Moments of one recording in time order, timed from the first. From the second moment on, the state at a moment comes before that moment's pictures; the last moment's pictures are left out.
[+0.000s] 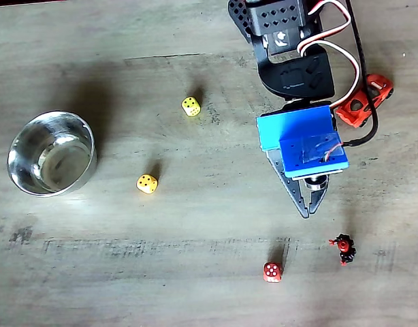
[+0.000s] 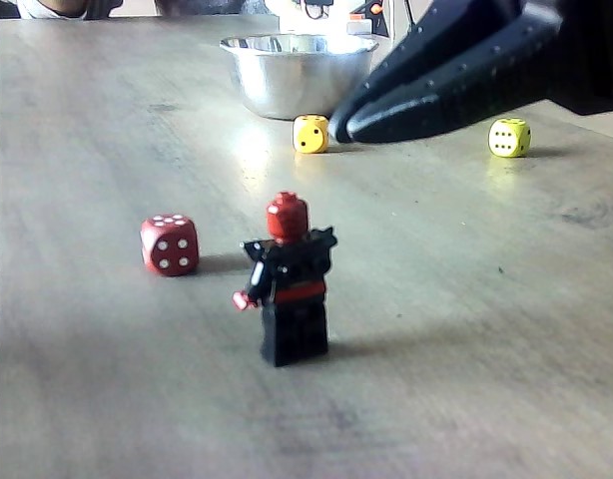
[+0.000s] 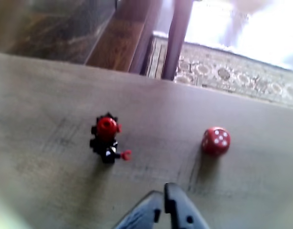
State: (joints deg) arm -15.4 95.9 159.3 -54.0 -85.0
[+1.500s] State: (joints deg) arm -14.9 82.1 154.3 -63.3 -85.3
